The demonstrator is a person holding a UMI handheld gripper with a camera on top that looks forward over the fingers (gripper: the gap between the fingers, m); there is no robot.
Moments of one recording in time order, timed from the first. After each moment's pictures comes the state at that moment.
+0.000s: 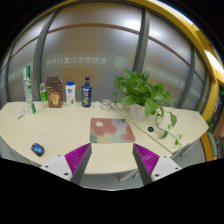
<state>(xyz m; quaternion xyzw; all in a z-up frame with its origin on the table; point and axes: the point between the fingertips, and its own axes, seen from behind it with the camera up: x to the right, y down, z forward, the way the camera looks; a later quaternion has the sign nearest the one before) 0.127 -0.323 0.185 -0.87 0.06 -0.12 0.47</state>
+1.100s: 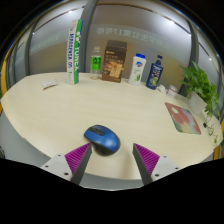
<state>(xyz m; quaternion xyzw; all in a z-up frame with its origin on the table) -0.183 -0.242 -0.004 -0.91 -0.06 -0.05 0.41</state>
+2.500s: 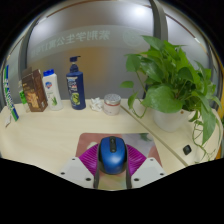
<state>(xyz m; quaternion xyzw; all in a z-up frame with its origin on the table) 0.184 -0.051 0.042 -0.90 0.04 -0.06 0.44</state>
